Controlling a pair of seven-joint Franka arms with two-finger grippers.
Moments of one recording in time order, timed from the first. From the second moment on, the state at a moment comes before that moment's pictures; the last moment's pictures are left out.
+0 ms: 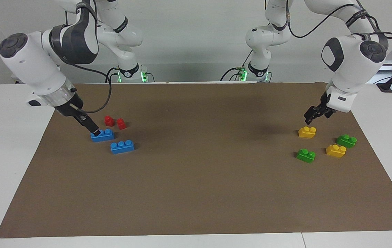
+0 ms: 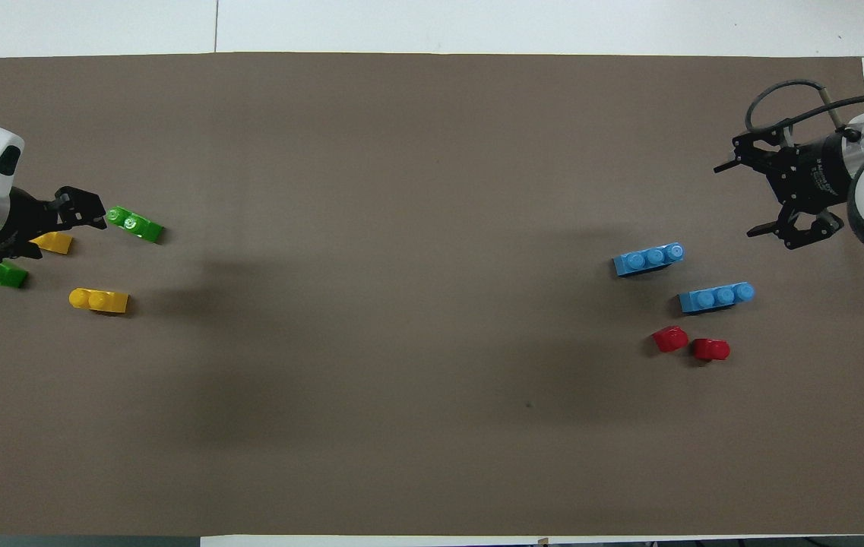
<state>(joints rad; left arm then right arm) 0.13 0.04 -0.12 -1.84 0.06 1.85 -0.20 -0.11 0.14 0.09 -1.60 0.10 1.78 0.58</state>
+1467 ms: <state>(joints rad) 0.04 -0.03 -0.13 -1.71 0.00 1.60 -0.10 -0.09 0.02 0.09 -1.59 0.02 1.57 0.16</state>
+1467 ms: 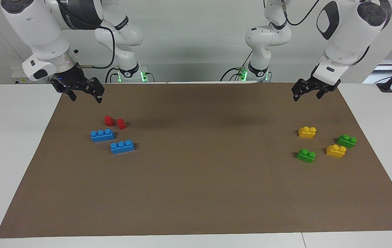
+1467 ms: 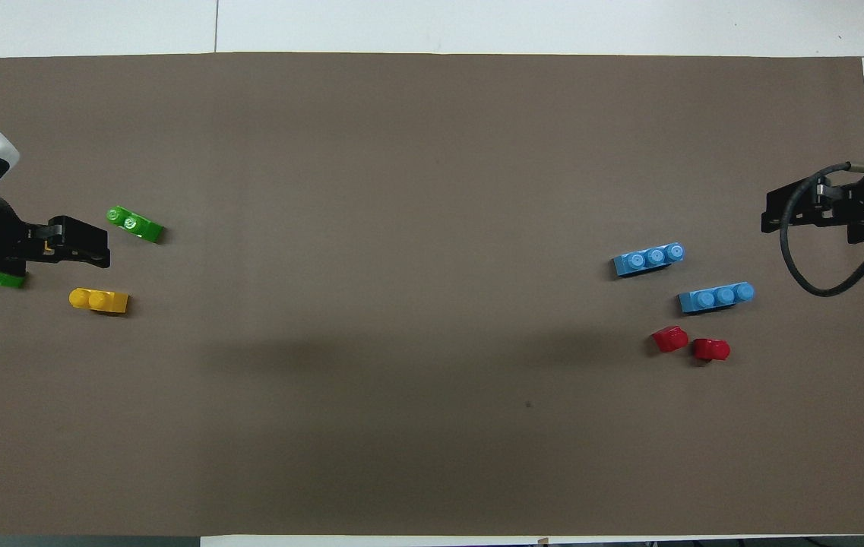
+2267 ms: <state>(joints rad) 0.04 -0.03 -0.13 -1.71 0.00 1.61 -0.10 -0.09 0.02 0.09 -1.59 -0.02 1.57 0.09</state>
